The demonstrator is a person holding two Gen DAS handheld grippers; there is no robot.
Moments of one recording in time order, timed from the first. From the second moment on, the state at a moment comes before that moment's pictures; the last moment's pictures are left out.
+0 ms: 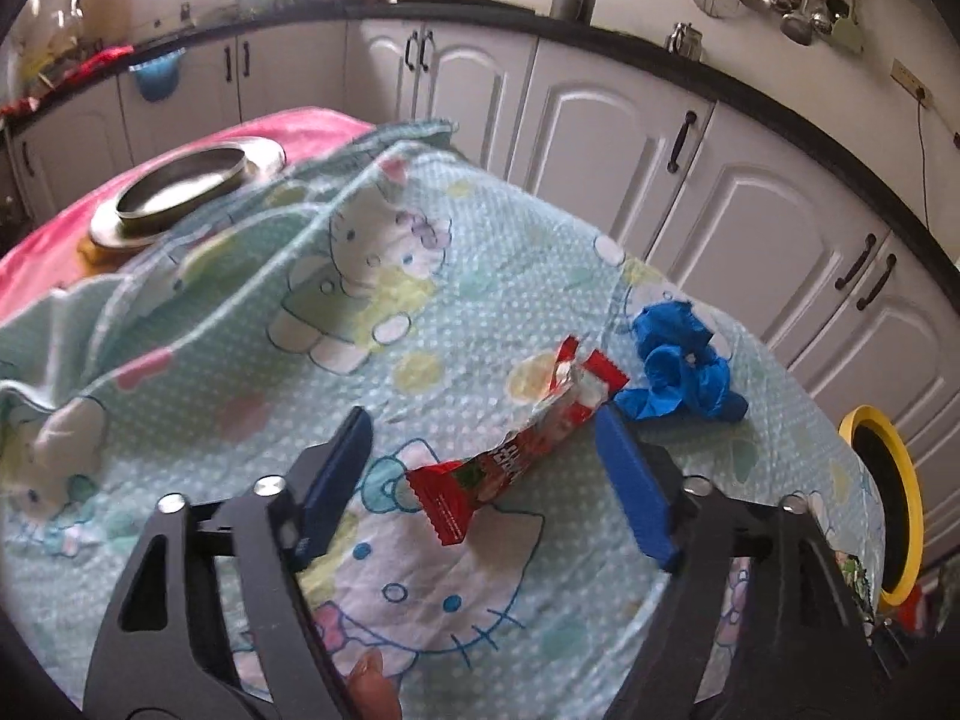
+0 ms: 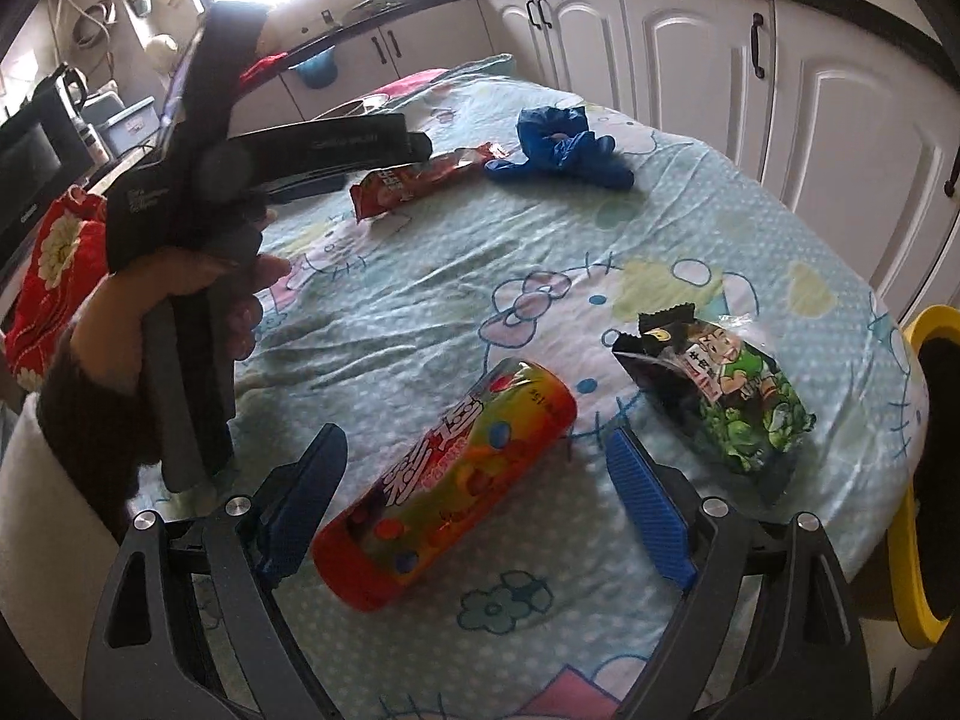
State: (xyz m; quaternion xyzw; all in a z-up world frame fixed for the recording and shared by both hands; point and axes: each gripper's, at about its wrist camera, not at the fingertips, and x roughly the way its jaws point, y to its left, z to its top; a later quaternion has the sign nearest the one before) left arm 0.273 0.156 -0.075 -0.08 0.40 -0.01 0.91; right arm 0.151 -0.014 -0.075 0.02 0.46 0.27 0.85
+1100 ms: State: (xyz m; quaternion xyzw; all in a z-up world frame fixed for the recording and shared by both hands) left arm 0.186 0.141 -0.070 -0.10 0.39 -0.02 0.92; right arm 0.114 -0.024 -0.059 -0.01 0.41 0.33 0.85
